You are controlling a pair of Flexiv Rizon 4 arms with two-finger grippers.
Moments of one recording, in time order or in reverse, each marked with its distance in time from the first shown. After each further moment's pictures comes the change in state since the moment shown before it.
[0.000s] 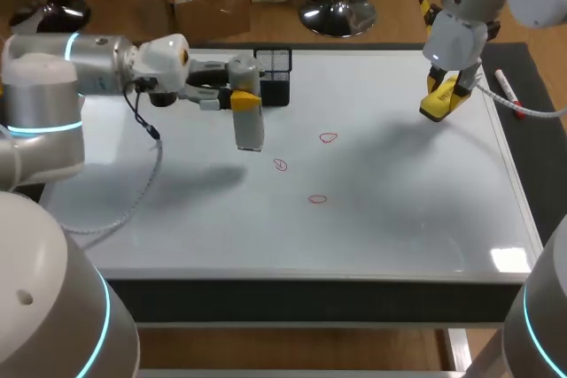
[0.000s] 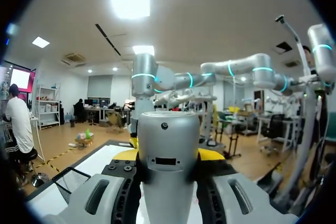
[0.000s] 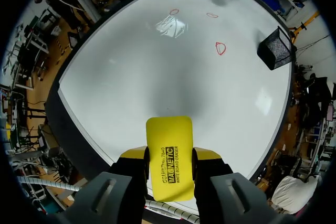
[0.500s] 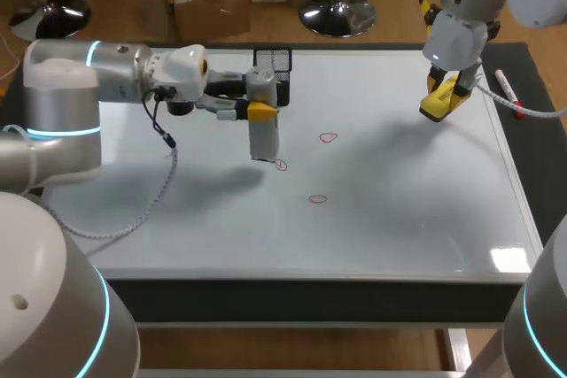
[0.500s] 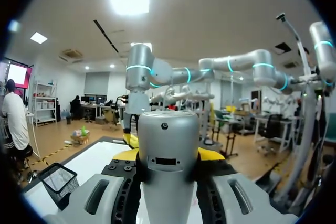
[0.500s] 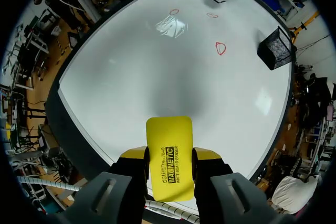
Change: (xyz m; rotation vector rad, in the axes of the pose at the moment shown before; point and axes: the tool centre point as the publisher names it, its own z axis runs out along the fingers) left arm 0.007 0.019 0.026 -0.014 0.030 -0.020; right arm 0.000 0.000 0.000 0.000 0.000 0.000
